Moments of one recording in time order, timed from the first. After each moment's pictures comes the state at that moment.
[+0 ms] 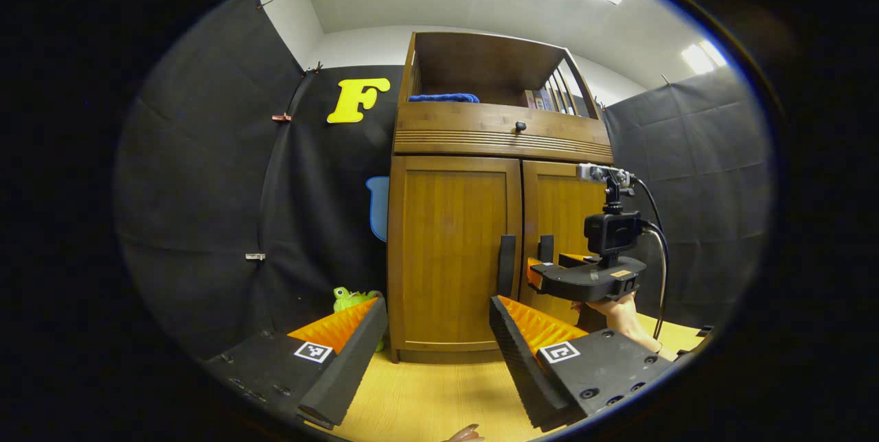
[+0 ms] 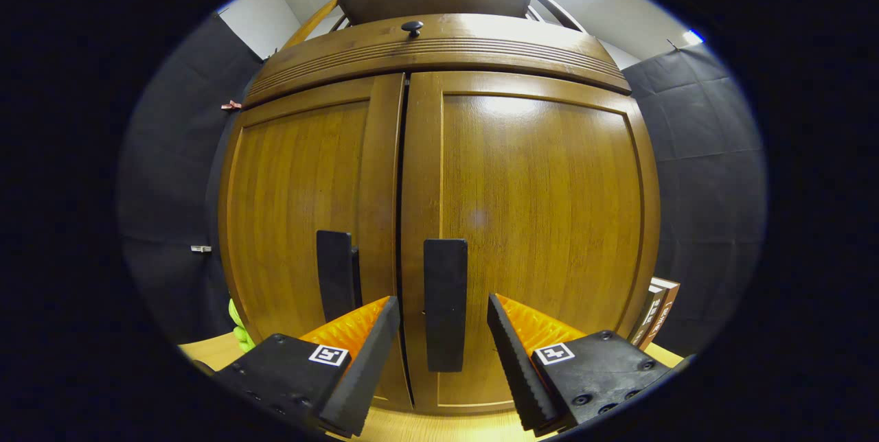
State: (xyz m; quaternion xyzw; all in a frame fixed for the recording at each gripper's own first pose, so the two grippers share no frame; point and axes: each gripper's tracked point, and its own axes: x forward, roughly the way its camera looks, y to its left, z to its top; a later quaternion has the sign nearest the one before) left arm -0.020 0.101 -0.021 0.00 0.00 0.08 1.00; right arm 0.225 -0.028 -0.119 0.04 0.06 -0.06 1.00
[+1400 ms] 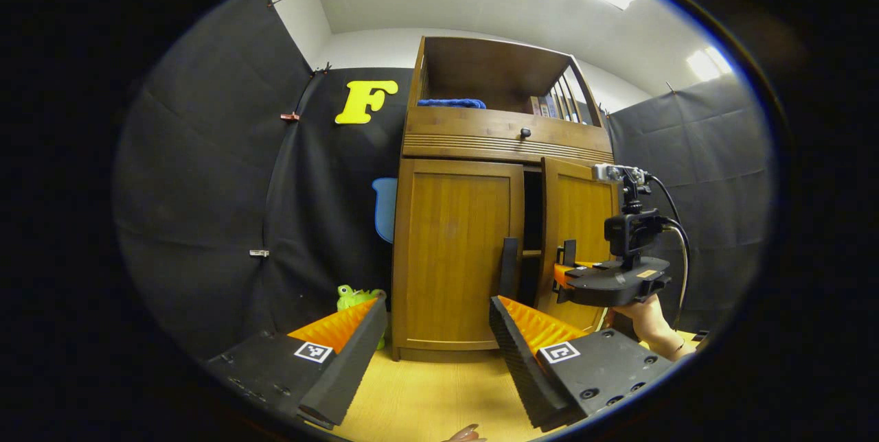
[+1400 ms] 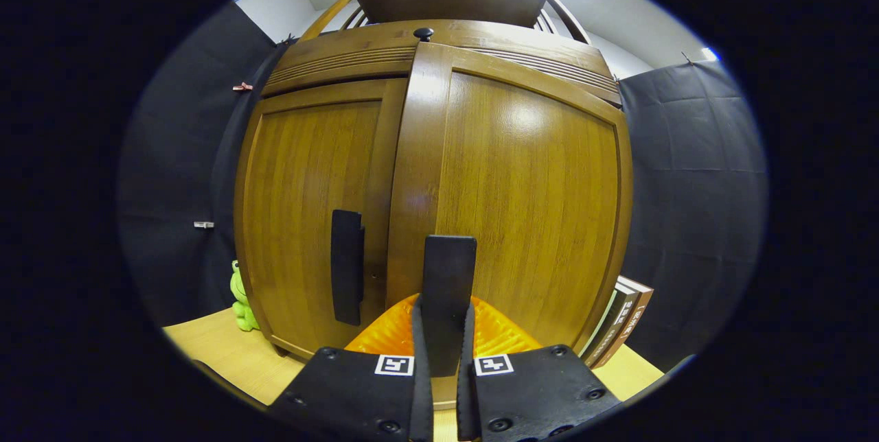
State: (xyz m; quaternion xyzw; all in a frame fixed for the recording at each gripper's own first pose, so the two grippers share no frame) left arm -0.034 0.099 -0.022 -0.02 -0.01 0.09 1.00; right arm 0.162 -0.036 -0.110 0.00 0.09 -0.05 0.99
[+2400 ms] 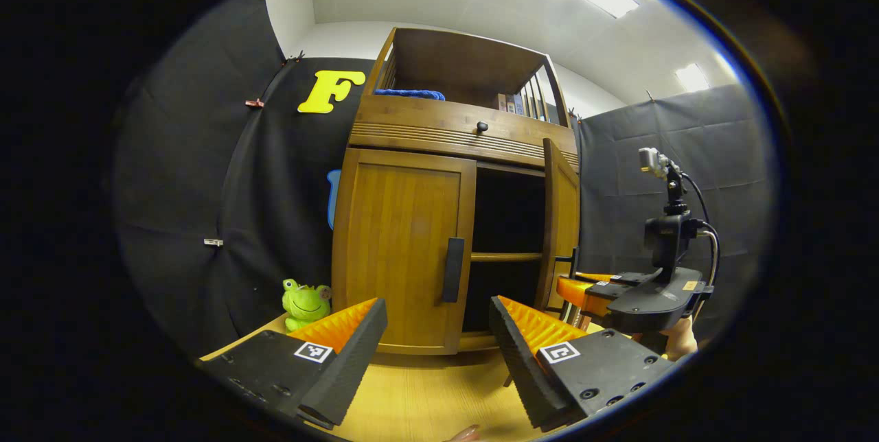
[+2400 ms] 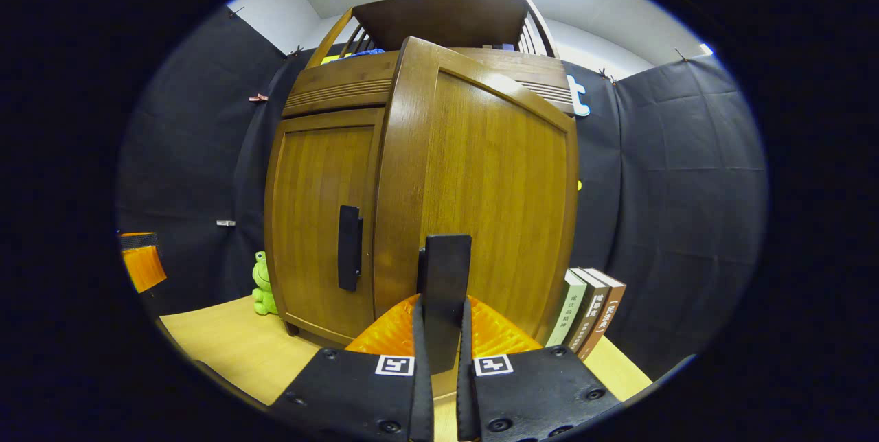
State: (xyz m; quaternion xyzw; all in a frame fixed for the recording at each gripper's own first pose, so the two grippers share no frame) left arm 0.008 0.026 -0.027 -0.04 0.00 0.00 1.00; right arm 0.071 -0.082 -0.088 0.00 0.08 -0.03 1.00
